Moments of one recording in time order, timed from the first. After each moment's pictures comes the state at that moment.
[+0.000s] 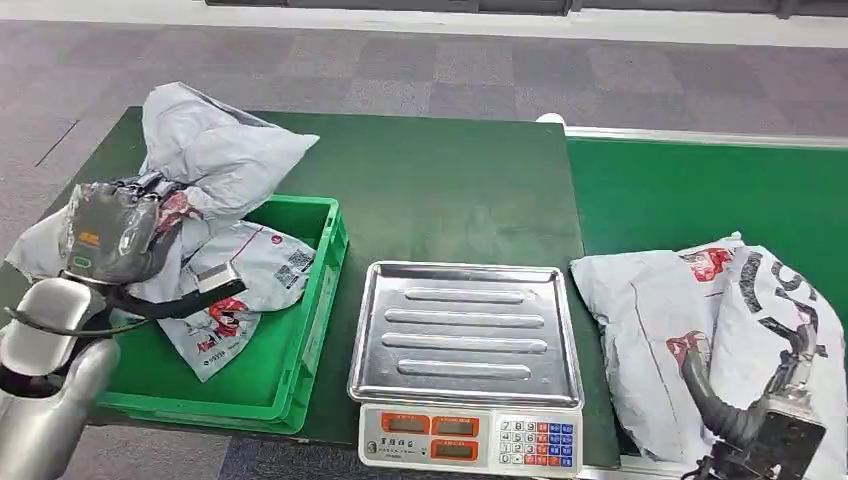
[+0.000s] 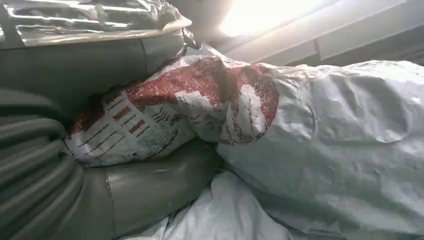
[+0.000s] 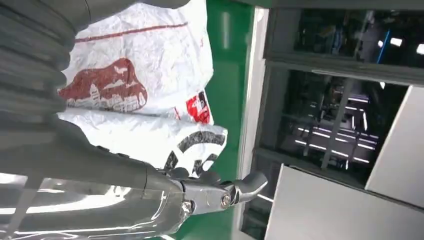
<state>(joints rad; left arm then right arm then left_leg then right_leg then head) -0.21 0.45 -0.15 -1.79 -1.15 0.20 -0.10 0.15 0.04 -0.31 -1.63 0.28 -0.29 -0.52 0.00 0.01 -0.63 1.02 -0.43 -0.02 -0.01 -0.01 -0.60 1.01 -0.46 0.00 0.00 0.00</state>
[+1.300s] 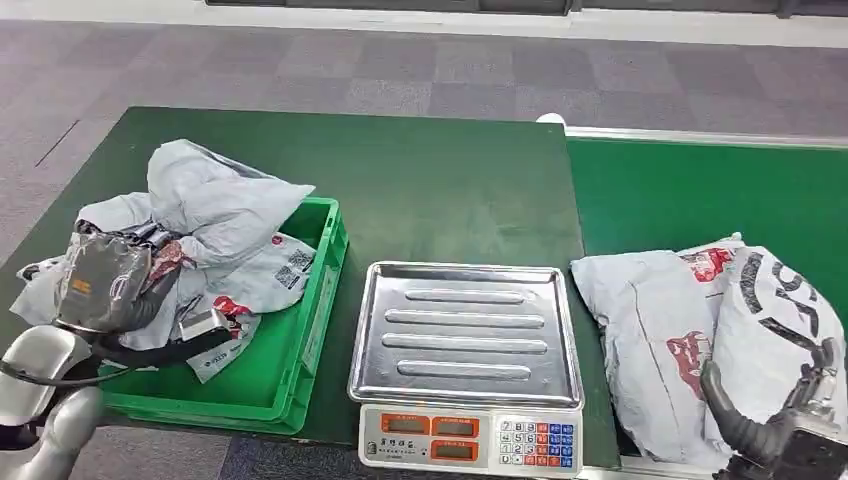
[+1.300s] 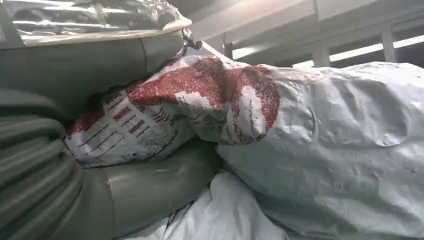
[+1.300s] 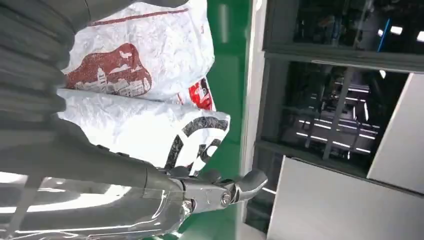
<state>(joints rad) -0.01 0.41 -0.06 -1.85 -1.05 0.17 -0.18 0.18 0.09 -0.41 -1.69 0.29 -0.23 -0.52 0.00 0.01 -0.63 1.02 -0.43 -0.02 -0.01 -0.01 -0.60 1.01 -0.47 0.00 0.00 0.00</state>
